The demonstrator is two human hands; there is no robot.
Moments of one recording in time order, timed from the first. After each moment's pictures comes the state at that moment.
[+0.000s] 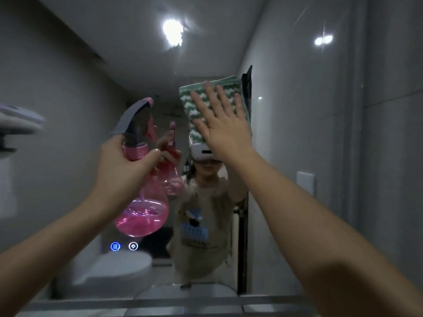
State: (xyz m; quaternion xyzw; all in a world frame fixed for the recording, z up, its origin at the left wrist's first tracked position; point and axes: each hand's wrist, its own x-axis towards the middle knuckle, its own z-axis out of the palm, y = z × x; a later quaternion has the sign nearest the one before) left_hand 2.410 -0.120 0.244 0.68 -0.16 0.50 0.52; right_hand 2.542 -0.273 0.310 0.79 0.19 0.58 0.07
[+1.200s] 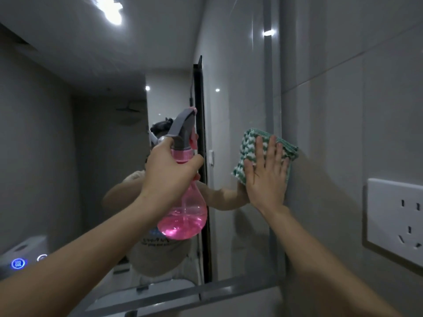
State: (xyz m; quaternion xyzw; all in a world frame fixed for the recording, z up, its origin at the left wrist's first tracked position) left_hand 2.452 -0.285 0.224 0.72 -0.24 0.38 0.53; right_hand 2.563 -0.481 0.168 0.81 -0.01 0.57 -0.16
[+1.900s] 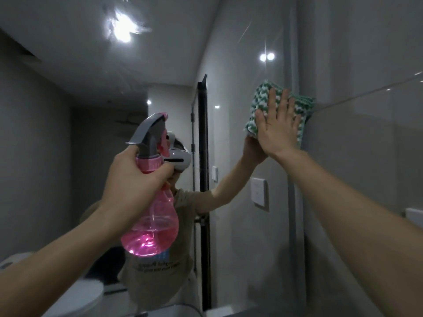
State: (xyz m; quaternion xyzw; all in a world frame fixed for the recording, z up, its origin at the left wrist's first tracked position) left_hand 2.453 -0.200 0.246 0.68 -0.26 0.41 0.54; right_hand 2.554 -0.457 0.320 0.81 -0.01 0.56 -0.16
